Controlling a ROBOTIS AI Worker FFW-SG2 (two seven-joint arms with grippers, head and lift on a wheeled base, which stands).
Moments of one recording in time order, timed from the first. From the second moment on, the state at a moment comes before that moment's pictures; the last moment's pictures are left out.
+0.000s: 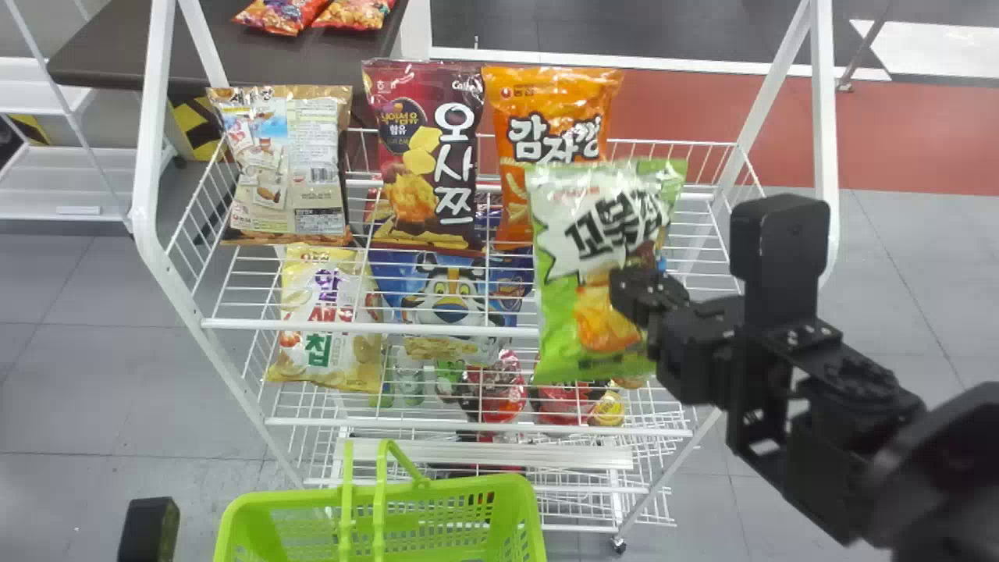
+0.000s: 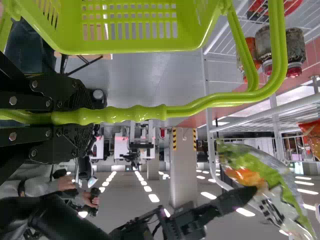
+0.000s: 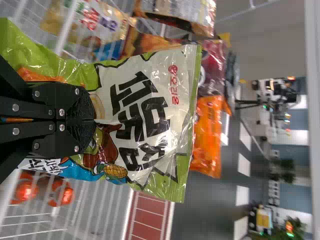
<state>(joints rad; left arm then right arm) 0.51 0.10 0.30 -2.03 0.43 1.52 -1.17 0.30 -0.28 0.16 -2.48 -0.34 1.08 -0.10</state>
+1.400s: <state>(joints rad) 0.50 0.10 0.27 -2.03 0.43 1.50 -1.16 0.41 -0.31 0.41 -2.47 -0.44 1.47 -0.03</state>
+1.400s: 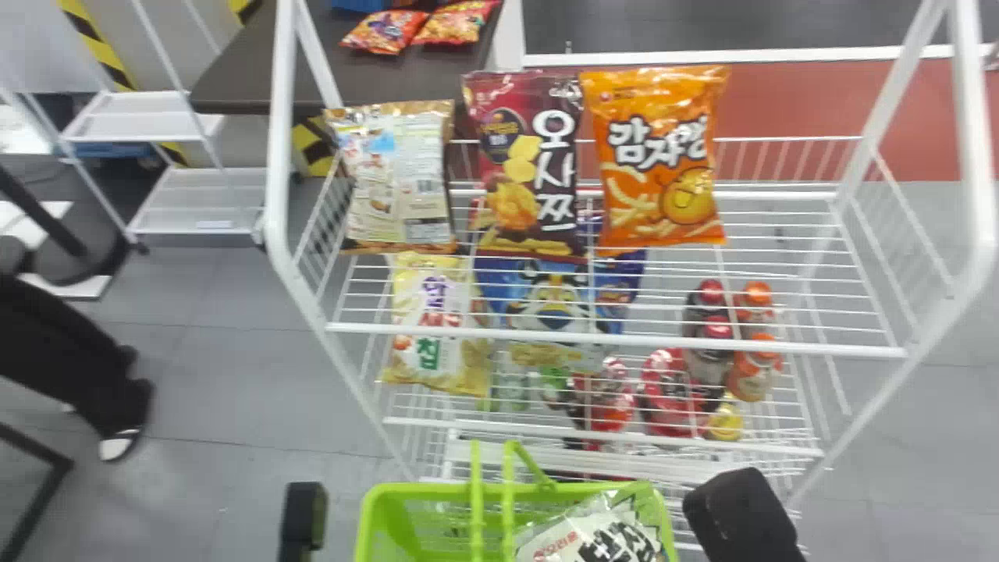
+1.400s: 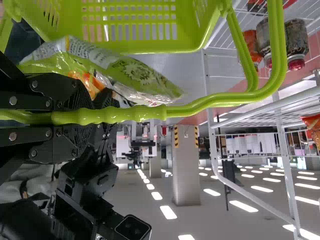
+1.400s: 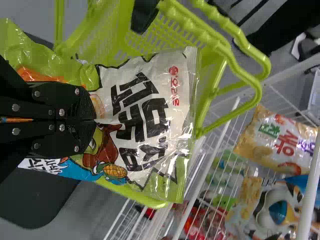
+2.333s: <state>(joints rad) 0.49 0.10 0.25 -2.03 0.42 1.50 -1.17 0.25 -0.20 0.49 -2.12 -0.51 1.35 0.05</state>
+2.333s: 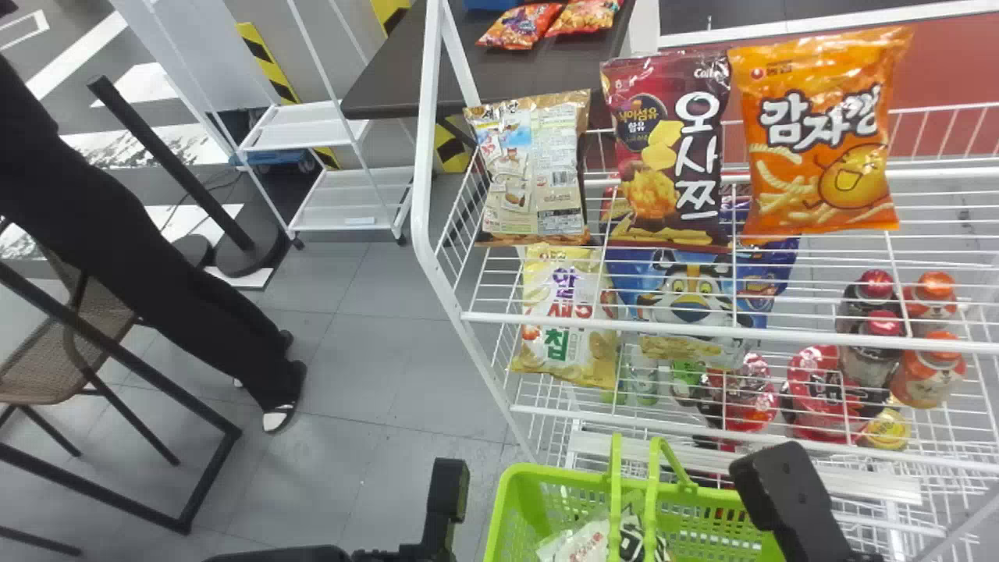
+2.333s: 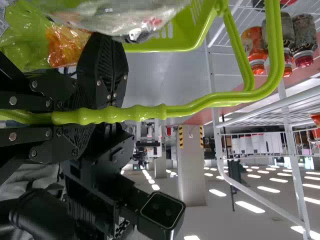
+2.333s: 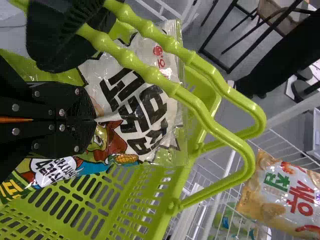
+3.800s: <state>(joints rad) 0.49 0.10 0.25 -2.03 0.40 1.49 -1.17 0.34 -0.23 0.34 -2.25 -0.17 0.80 0.09</state>
